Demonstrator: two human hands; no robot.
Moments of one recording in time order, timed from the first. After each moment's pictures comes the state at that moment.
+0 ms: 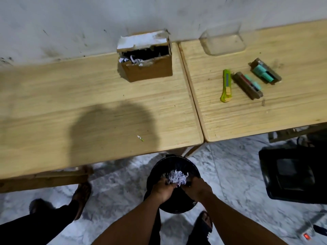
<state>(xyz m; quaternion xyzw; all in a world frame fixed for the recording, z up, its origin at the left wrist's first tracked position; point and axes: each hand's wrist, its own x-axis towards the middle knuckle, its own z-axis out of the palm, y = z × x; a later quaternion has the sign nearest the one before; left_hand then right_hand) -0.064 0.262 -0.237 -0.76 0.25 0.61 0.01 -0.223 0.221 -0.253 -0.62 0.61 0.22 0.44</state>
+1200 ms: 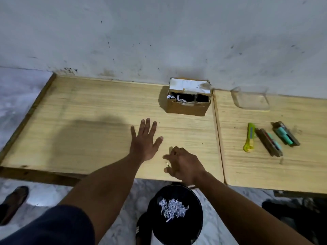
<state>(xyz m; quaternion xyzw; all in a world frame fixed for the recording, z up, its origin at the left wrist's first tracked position) 0.136 0.123 -0.154 -0.80 0.59 0.10 -0.04 -0.074 0.093 -0.112 -0.94 0.28 0.02 0.18</state>
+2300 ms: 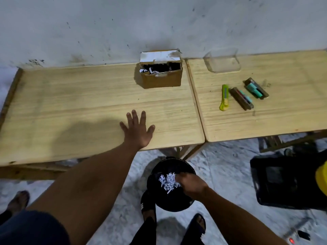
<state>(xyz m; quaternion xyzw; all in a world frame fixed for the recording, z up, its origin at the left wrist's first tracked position) 0.072 0.156 -0.128 -0.80 0.56 0.20 0.01 -0.199 0.229 -0.180 -0.86 0.34 0.21 0.32</state>
